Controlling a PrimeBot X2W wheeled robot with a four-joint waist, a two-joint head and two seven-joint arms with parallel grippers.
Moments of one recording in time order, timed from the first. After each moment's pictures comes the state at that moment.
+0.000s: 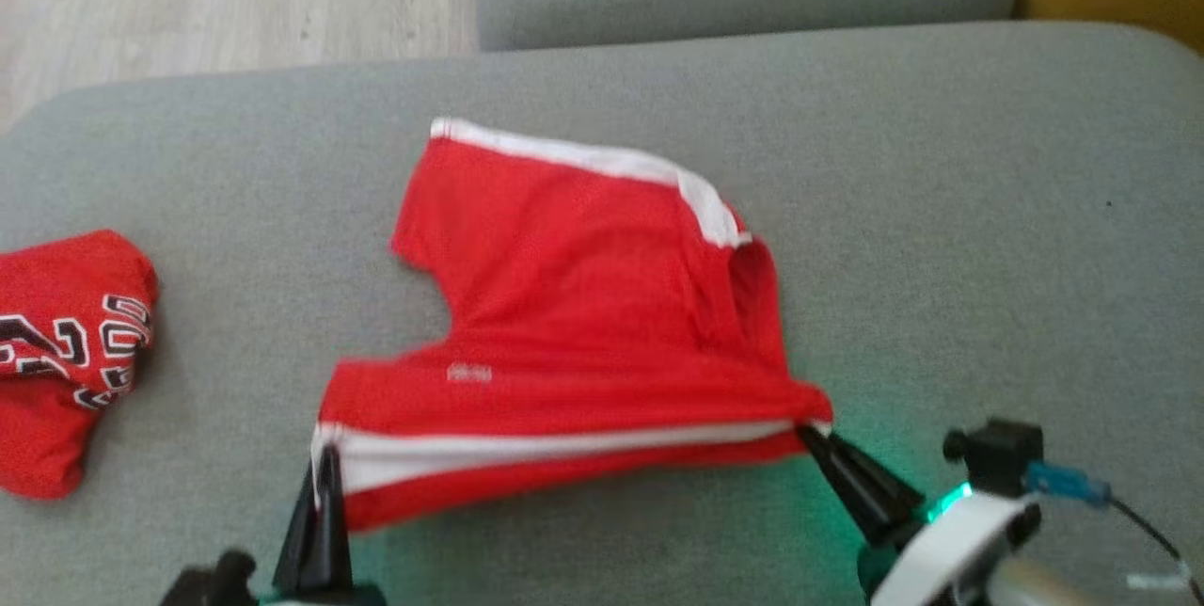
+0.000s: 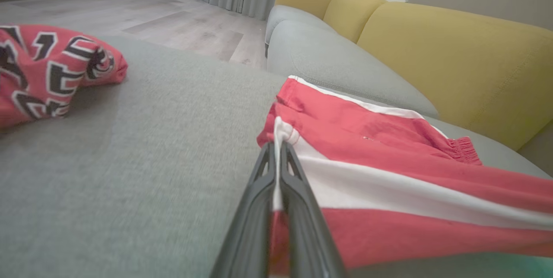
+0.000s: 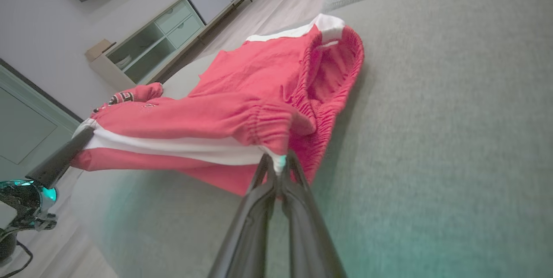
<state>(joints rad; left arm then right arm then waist) 0.11 0.04 -0.07 0.28 -0.34 -0.13 -0.26 -0.21 -0.49 0.91 0.33 0.96 0.13 -0.25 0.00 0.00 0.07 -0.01</state>
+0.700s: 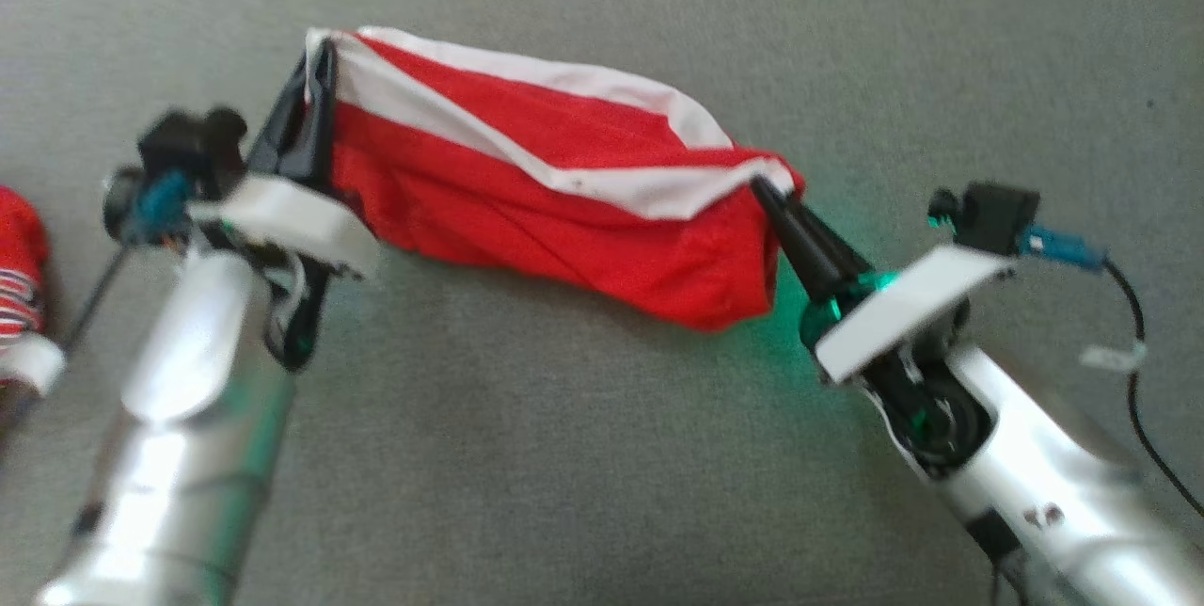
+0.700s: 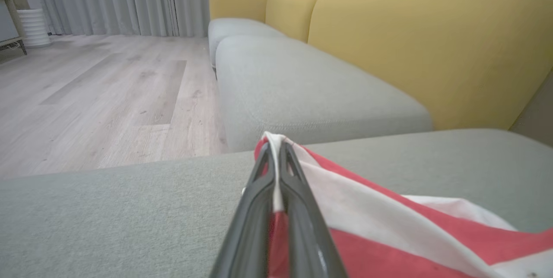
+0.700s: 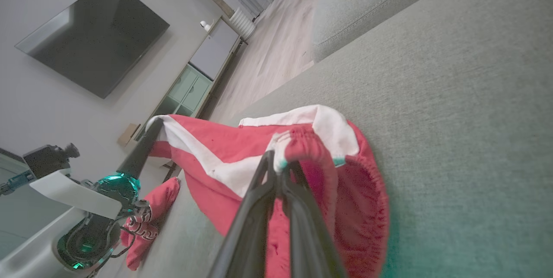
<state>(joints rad) -0.67 0.17 -0.27 0.63 -0.36 -0.13 -0.16 -0.48 -0.33 0.72 0.31 1.17 0.13 -0.05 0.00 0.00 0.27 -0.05</state>
